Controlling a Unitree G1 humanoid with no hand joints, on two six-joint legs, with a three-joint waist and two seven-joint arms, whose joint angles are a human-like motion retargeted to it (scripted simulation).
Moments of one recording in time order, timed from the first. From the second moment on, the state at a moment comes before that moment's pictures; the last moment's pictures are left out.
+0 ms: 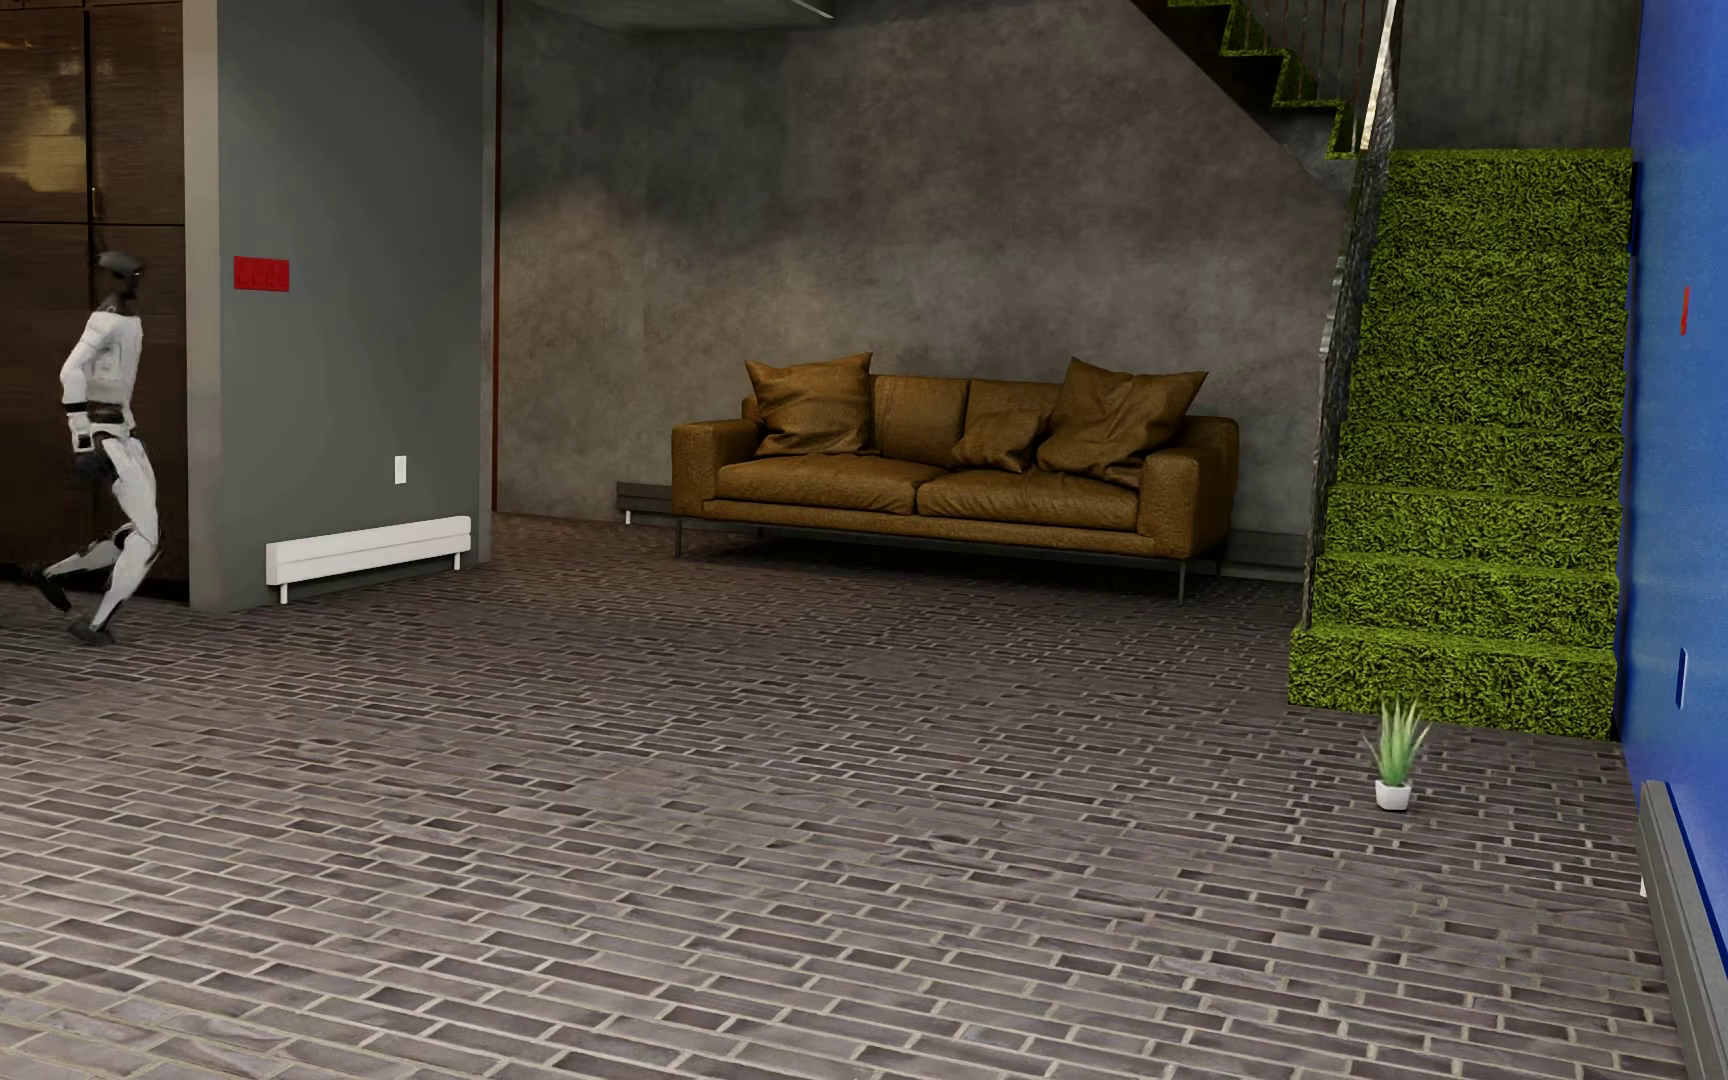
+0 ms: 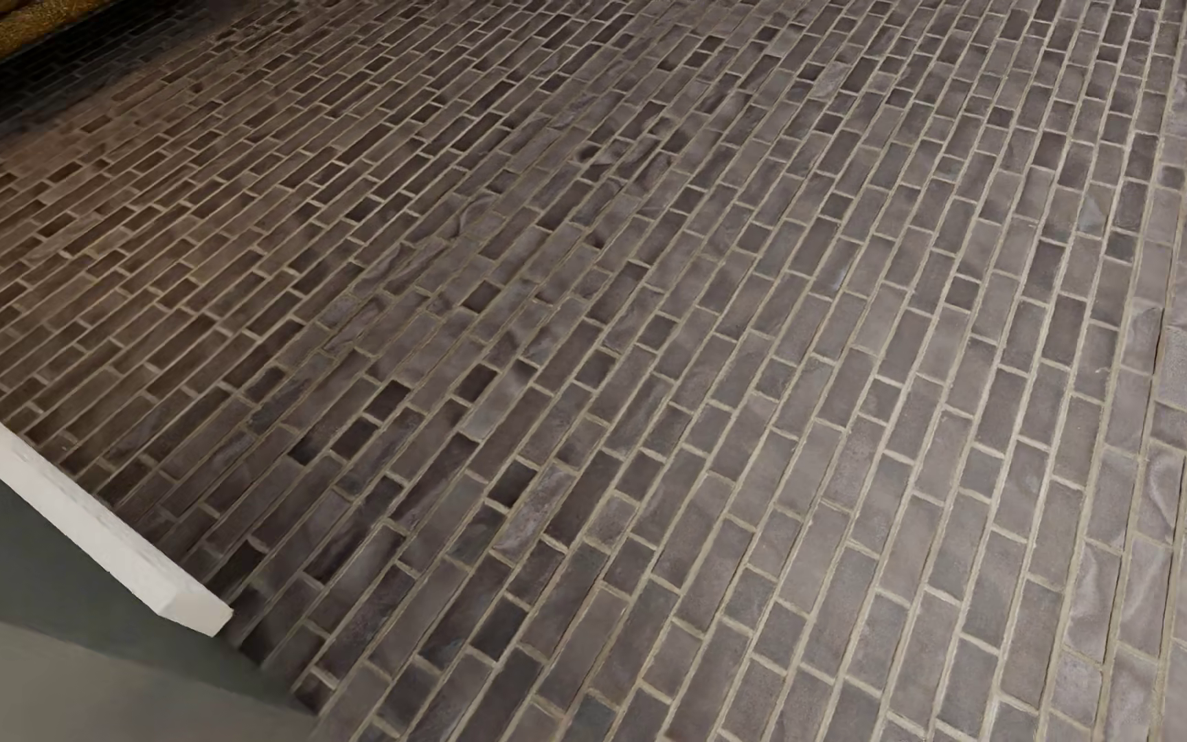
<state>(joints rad) -0.09 -0.39 0.01 0.26 0.09 0.07 0.00 0.00 0.10 1.19 0.85 0.41 0.35 -0.24 0.03 0.38 -0.37 0.00 0.00 -0.28 0.44 0.76 0.85 0.00 0.00 0.00 0.00 0.00 0.00</state>
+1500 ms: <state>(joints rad) -0.54 0.35 0.40 0.05 -0.06 -0.05 0.00 0.00 0.04 0.87 0.82 0.59 0.16 -0.15 0.10 0.41 -0.44 0.00 0.00 -0.41 0.25 1.13 0.45 0.00 0.00 0.00 0.00 0.00 0.00</state>
